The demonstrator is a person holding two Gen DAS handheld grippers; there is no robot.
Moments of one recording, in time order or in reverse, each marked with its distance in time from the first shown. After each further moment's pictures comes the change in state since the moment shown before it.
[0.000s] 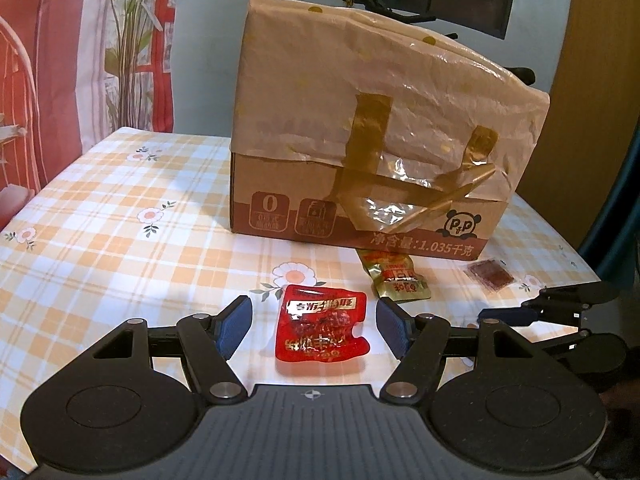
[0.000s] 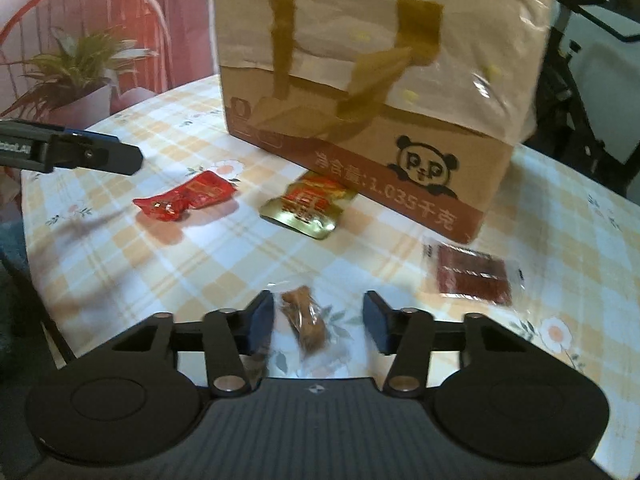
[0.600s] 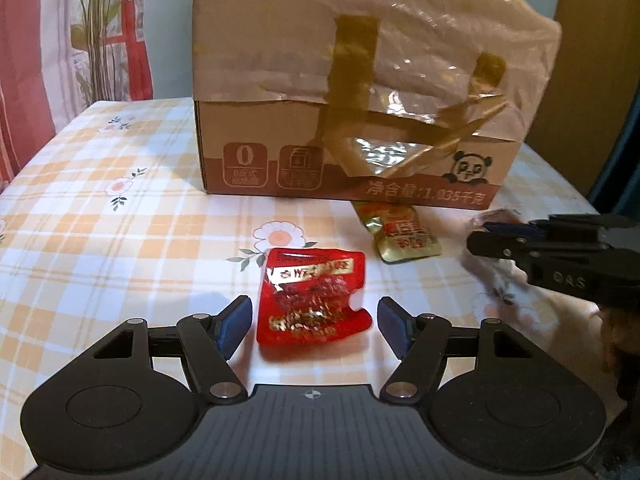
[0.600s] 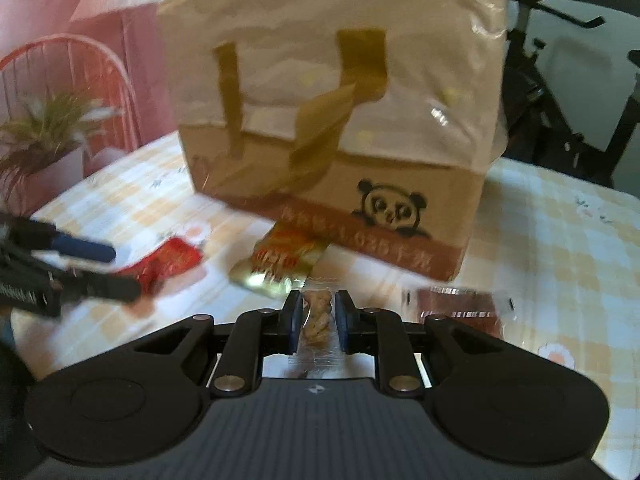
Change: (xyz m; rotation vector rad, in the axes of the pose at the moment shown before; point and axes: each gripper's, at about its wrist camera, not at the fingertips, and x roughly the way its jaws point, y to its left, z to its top) left arm 0.045 -0.011 -0.005 0.068 0.138 0.002; right arm 0.010 -0.019 0.014 0.142 -0.131 -0.040
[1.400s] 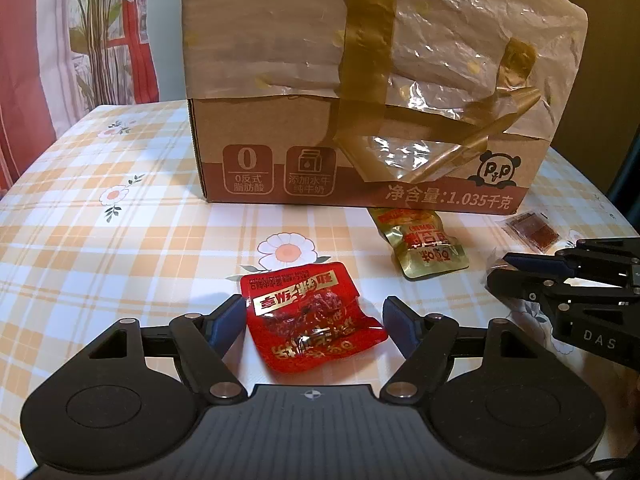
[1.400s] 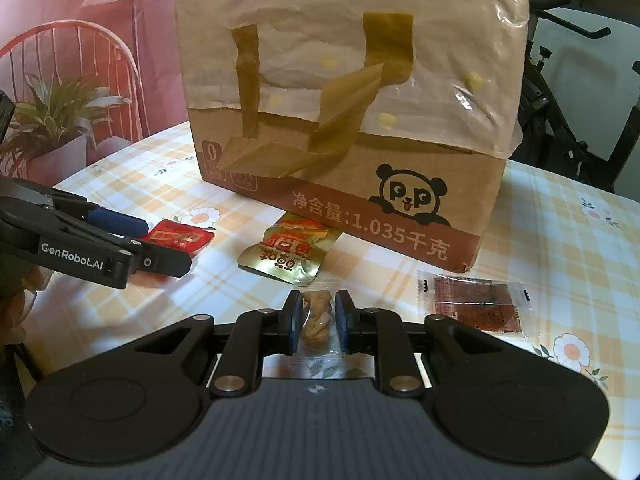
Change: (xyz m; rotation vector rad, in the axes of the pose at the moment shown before) left arm 0.024 -0.004 0.001 0.014 -0.012 0.041; right arm 0.008 0.010 -0.012 -0.045 0.006 -0.002
